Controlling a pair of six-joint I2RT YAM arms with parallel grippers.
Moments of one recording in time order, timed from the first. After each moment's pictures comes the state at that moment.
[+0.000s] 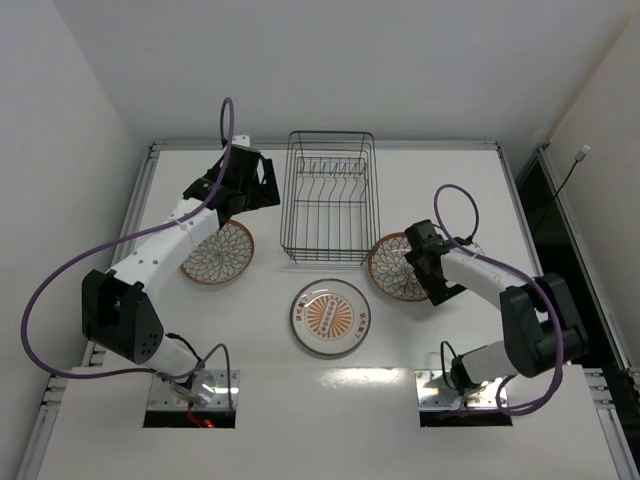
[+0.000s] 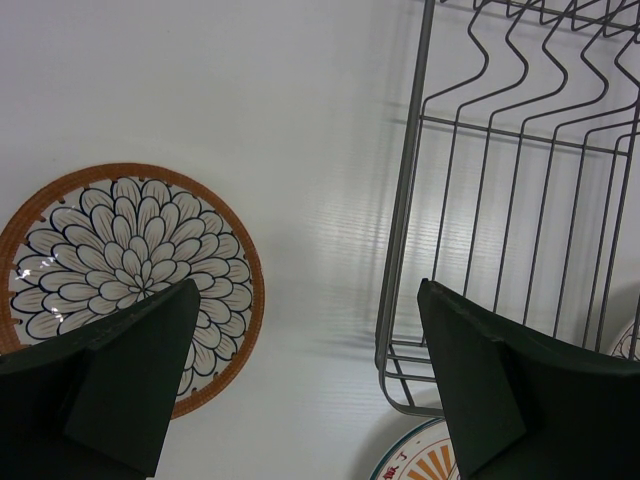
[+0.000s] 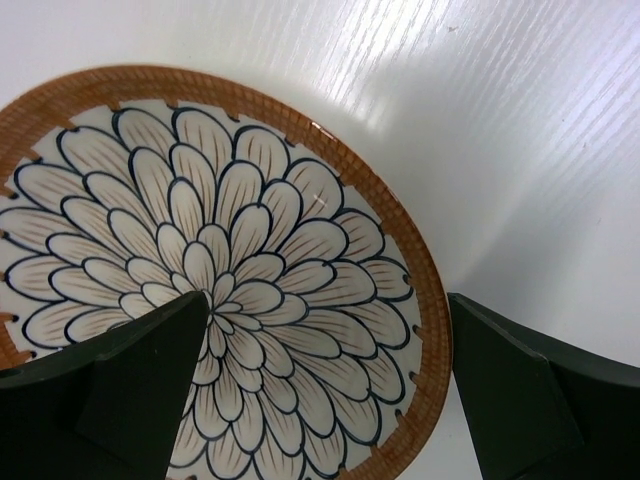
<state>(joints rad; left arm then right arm) -0.39 1.51 1.36 -0.58 -0.33 -0.46 0.33 1.44 0.70 -0.58 0.47 1.43</state>
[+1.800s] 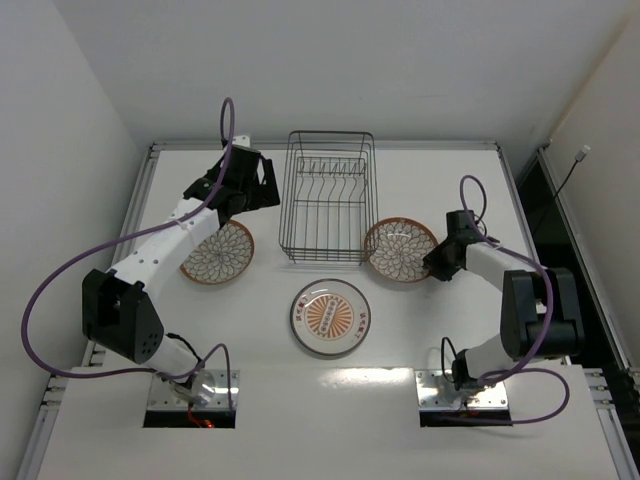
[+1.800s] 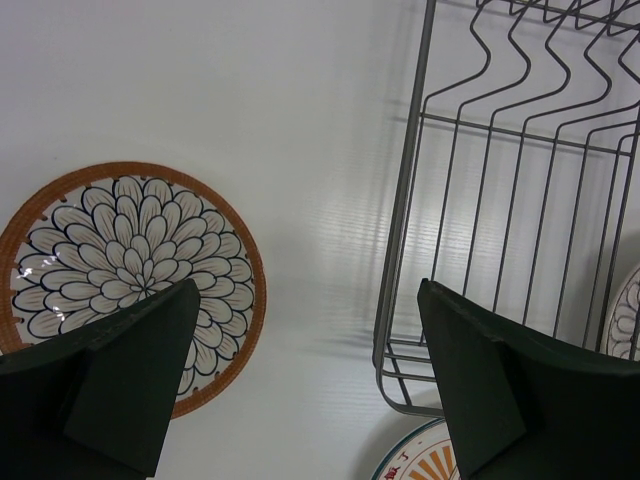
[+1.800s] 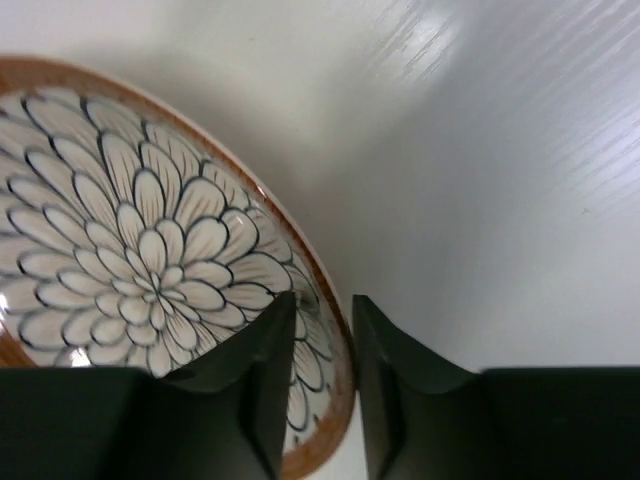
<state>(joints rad) -0.39 1.51 1.36 -0.58 -0.33 -0.46 0.01 1.51 0.68 -0.28 0.07 0.91</state>
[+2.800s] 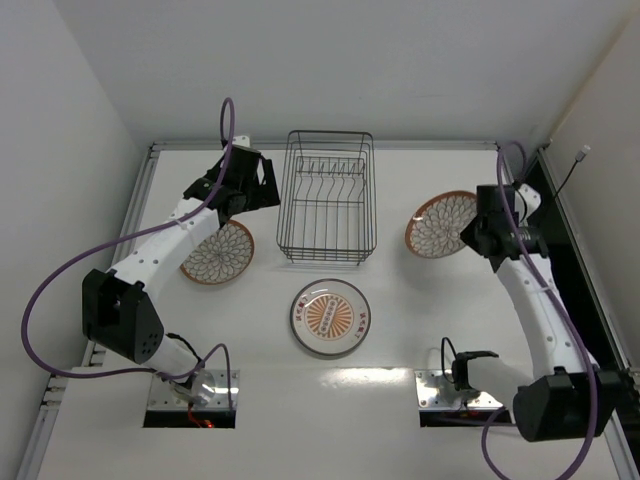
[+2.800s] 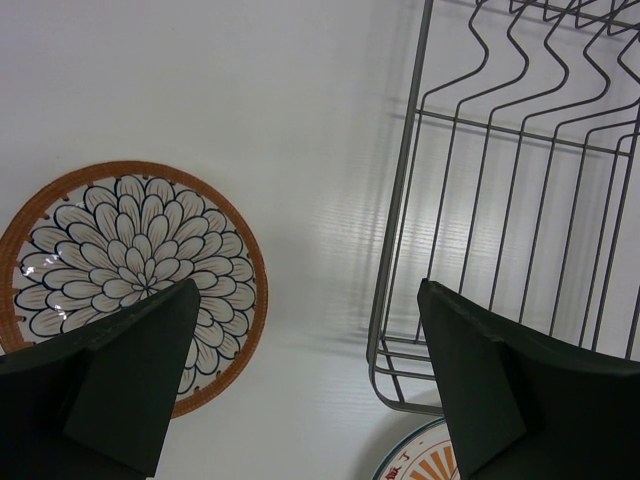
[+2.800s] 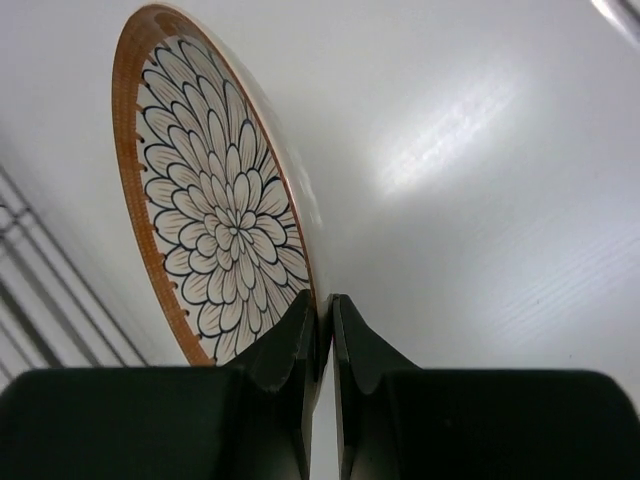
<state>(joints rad) -0.39 1.51 1.36 -0.59 -0.34 -0.46 0.03 1.09 0.93 -0.72 0.36 0.71</state>
